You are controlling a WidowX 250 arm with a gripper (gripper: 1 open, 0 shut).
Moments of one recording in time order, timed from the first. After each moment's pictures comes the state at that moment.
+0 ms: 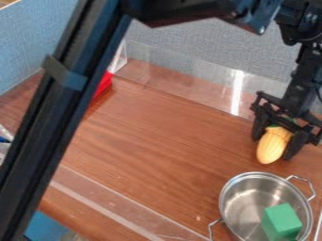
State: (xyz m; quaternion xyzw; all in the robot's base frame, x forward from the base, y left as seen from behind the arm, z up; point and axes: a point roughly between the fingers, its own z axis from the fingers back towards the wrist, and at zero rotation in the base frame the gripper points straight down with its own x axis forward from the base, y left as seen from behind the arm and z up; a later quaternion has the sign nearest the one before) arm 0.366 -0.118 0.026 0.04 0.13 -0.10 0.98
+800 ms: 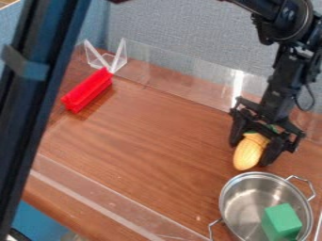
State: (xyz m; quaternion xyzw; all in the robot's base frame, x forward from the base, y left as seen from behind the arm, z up) arm 0.340 -0.096 0.027 0.04 0.14 -0.14 0.98
